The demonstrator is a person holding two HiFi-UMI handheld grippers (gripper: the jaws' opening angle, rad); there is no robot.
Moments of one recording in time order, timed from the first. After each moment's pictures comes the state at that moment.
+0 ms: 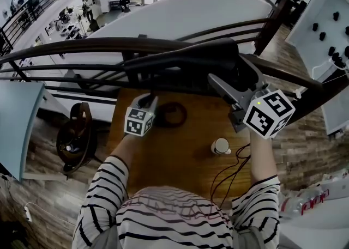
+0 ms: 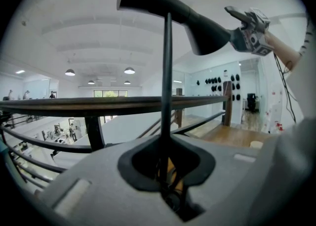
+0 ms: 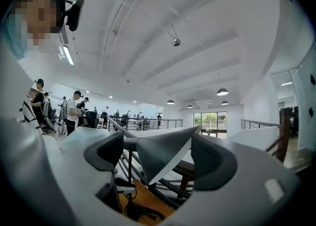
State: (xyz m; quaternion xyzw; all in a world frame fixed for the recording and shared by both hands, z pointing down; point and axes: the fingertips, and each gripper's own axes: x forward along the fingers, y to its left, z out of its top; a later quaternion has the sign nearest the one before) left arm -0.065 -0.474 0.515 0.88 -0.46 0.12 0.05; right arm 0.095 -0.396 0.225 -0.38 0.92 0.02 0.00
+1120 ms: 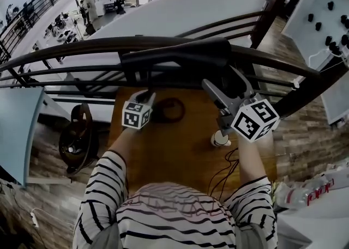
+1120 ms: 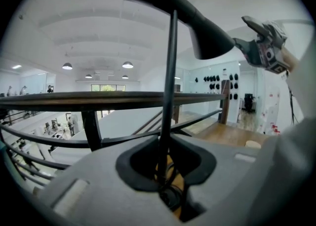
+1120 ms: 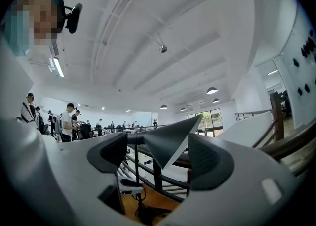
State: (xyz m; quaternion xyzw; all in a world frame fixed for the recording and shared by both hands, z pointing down) left arm -0.061 -0.463 0.522 0.88 -0.45 0.14 0.08; right arm 0.111 -0.364 0.271 -0.41 0.91 -0.03 0.07
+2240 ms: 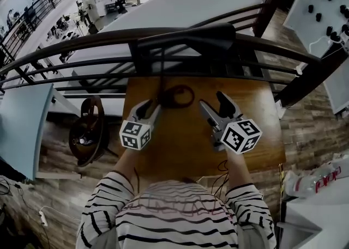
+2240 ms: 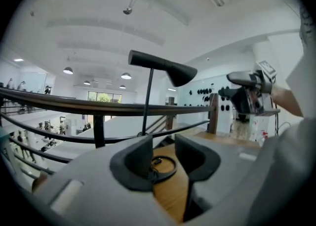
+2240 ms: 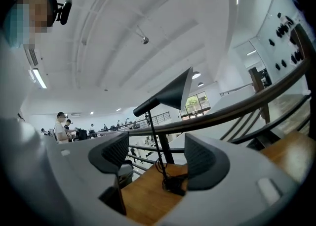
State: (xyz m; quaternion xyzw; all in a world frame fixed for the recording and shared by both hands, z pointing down) left arm -0.107 -0.287 0.488 0.90 -0.43 0.07 0.06; right arm 0.068 -0.243 0.383 -0.46 0.87 -0.15 0.07
